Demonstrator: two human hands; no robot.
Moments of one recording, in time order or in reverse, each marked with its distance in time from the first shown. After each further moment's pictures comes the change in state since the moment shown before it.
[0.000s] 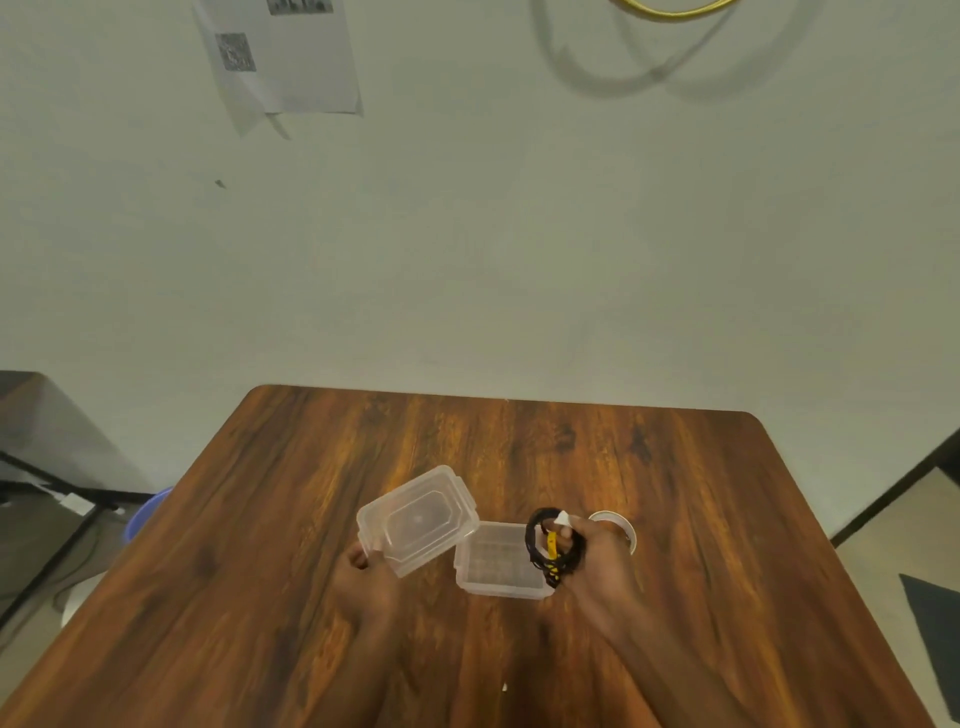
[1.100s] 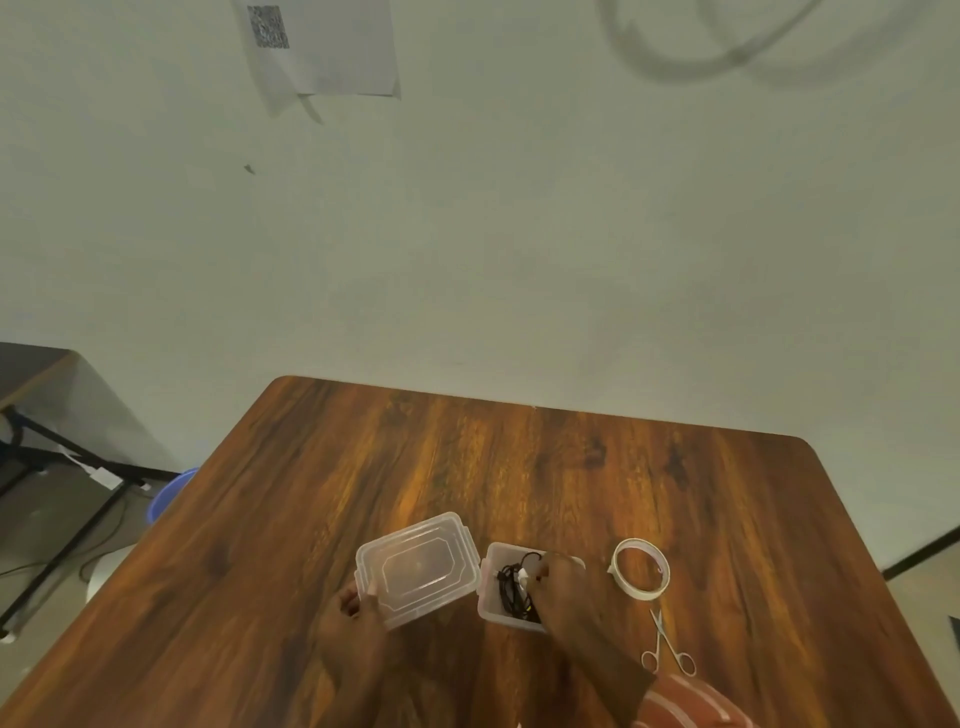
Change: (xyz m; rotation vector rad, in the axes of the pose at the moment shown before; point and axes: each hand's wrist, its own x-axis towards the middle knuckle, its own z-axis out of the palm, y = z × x) left_hand 0.025 -0.026 -0.026 0.048 -0.007 -0.030; right_hand 0.058 0.048 0.035 -1.333 0.023 -0.363
